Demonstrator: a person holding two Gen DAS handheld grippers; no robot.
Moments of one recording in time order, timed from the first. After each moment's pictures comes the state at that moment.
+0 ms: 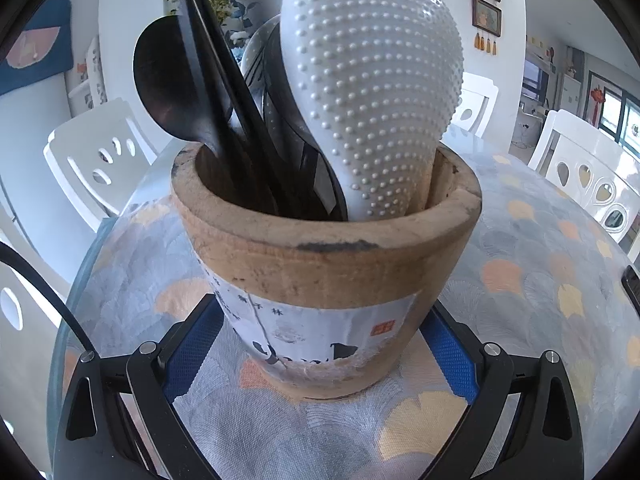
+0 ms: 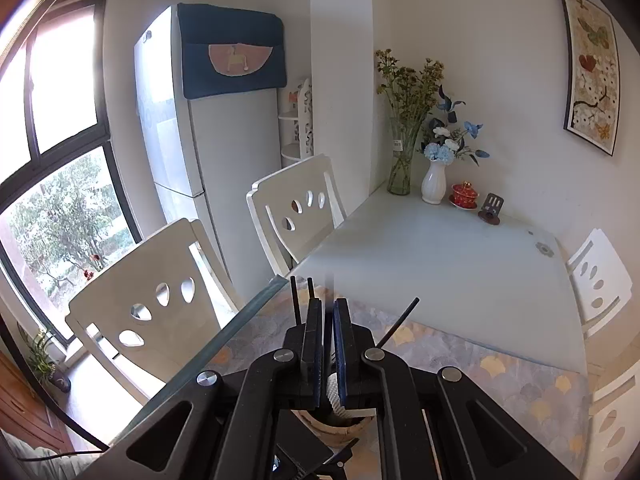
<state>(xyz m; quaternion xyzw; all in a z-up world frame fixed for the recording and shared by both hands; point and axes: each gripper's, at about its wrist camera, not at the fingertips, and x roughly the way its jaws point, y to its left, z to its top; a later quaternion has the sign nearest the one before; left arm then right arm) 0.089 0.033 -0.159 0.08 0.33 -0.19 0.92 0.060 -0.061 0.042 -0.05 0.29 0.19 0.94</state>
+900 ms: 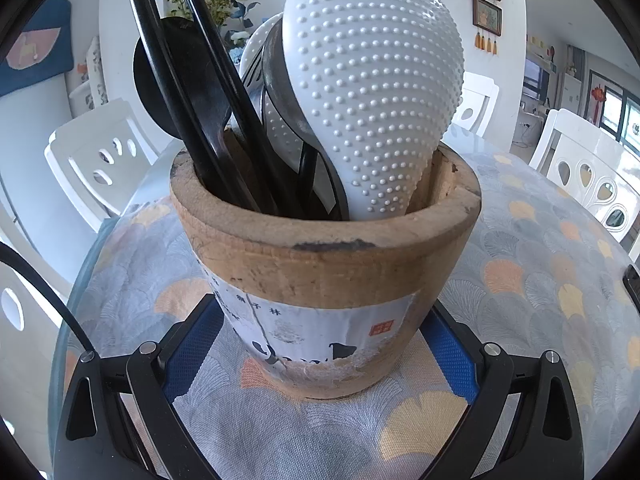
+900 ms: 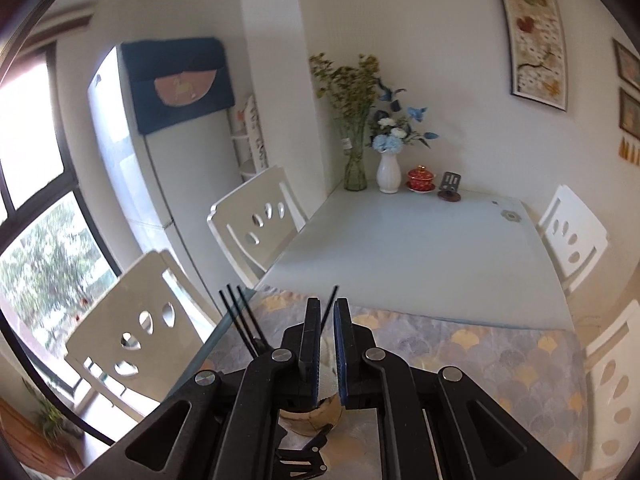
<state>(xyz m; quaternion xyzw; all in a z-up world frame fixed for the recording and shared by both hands) 0.090 0.033 -0.160 0.08 0.33 -0.19 0.92 0.046 -0.132 0.061 0.04 0.29 0.13 0.95</state>
